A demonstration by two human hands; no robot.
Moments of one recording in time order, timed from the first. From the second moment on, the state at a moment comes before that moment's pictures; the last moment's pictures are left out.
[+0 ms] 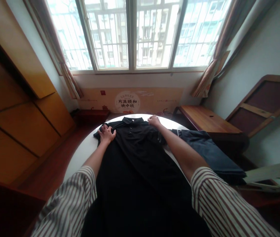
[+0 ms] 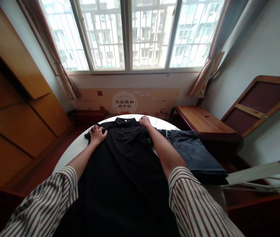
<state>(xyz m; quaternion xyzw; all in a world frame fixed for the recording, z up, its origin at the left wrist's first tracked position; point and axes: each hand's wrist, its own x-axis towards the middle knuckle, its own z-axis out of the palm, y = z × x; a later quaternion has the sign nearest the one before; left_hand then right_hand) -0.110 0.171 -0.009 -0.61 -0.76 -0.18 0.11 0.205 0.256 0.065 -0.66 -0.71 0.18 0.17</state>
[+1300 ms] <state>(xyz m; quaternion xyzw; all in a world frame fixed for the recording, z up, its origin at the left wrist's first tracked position) -0.100 0.199 0.070 -0.67 -0.63 -0.38 -0.02 0.172 0.178 0.106 -0.55 -0.81 0.04 0.23</state>
